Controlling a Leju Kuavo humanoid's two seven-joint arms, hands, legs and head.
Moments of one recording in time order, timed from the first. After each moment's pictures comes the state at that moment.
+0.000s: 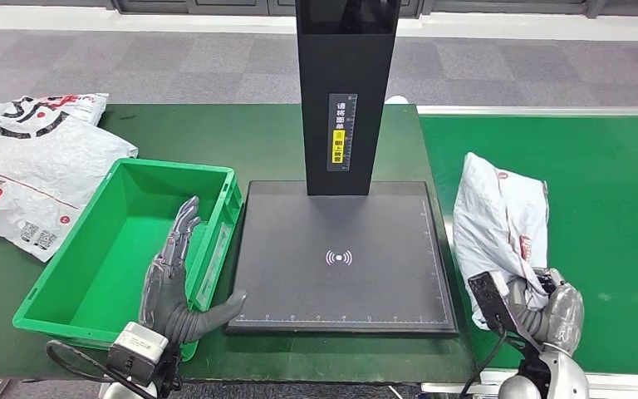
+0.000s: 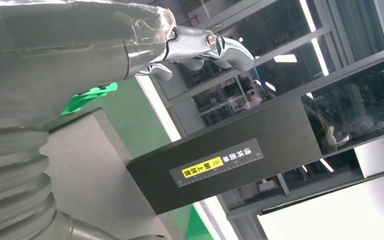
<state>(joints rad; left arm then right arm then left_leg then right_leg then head) 0.12 -0.18 -0.20 -1.78 -0.36 -0.05 -0.54 0.06 0.18 -0.34 -1.66 1.30 -0.25 0.00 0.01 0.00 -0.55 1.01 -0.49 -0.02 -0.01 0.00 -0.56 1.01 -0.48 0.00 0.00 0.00</state>
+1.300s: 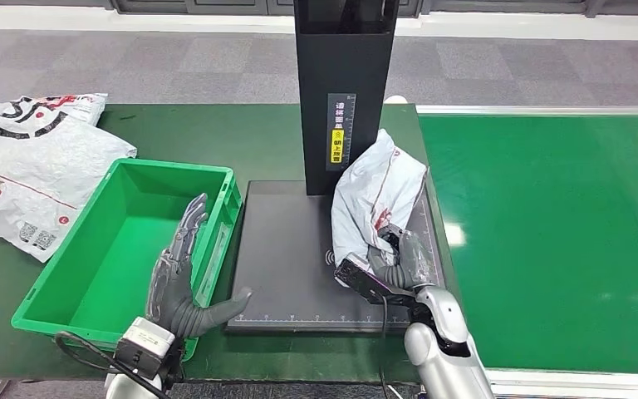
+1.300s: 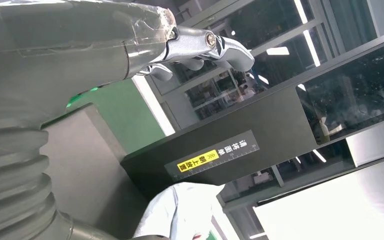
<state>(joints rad) 0.08 -0.14 -0.23 -1.73 -0.34 -0.04 -0.56 -0.23 0.14 0.20 -1.20 1.20 -0.19 -0.07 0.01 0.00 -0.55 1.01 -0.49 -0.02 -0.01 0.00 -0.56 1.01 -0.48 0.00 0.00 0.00</state>
